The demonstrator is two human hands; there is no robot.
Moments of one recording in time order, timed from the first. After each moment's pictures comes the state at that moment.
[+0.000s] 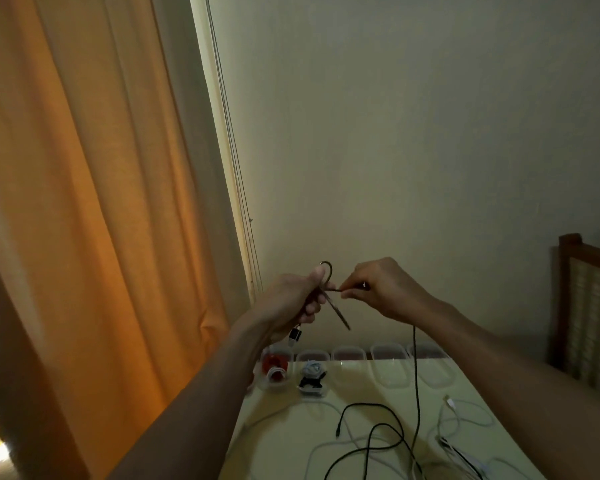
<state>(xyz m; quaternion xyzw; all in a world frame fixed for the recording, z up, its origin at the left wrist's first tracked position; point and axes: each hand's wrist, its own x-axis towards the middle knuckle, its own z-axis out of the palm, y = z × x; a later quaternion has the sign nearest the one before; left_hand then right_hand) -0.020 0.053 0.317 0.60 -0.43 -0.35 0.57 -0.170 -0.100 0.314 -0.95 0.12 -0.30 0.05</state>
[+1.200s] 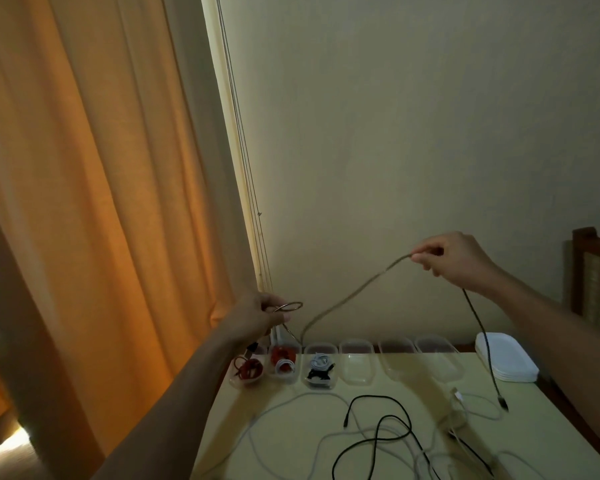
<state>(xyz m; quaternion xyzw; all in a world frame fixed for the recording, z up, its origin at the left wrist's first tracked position) 0.048 0.097 0.272 0.74 -0.45 -0.22 0.45 -0.232 -0.167 0.324 -0.87 0.31 -0.34 0.20</state>
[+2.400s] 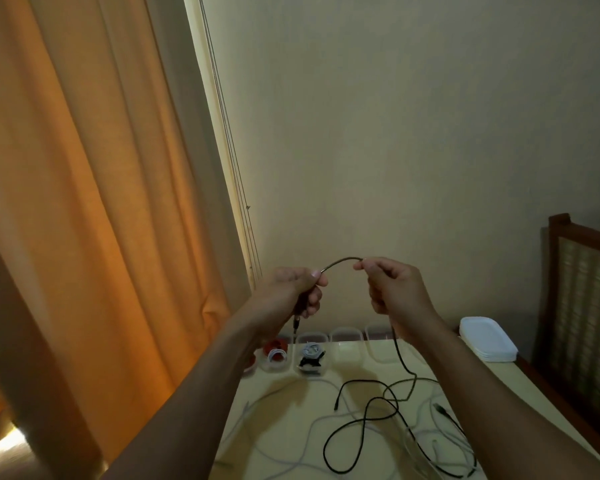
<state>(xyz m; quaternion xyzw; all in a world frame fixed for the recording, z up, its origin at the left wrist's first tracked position) -0.044 0.096 0.310 0.60 -0.49 -0.33 0.54 -0.198 -0.051 0.271 -0.63 0.20 -0.47 0.58</state>
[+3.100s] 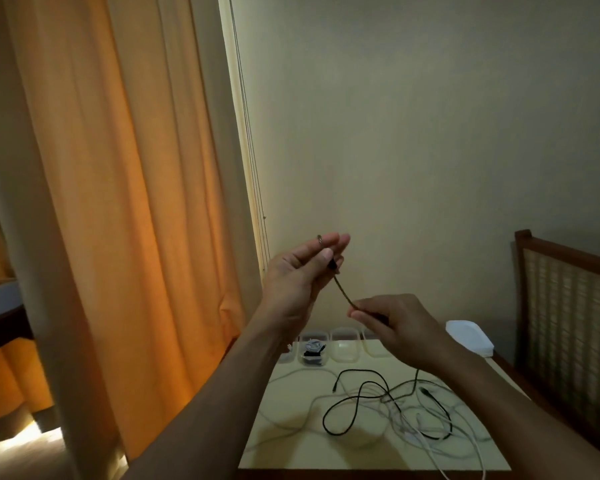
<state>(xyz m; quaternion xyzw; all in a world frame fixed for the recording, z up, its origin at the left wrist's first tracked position) -0.160 0.209 0.323 0.35 -0.47 -0.30 0.75 -0.305 0.074 0.259 -0.91 0.09 -0.38 0.14</state>
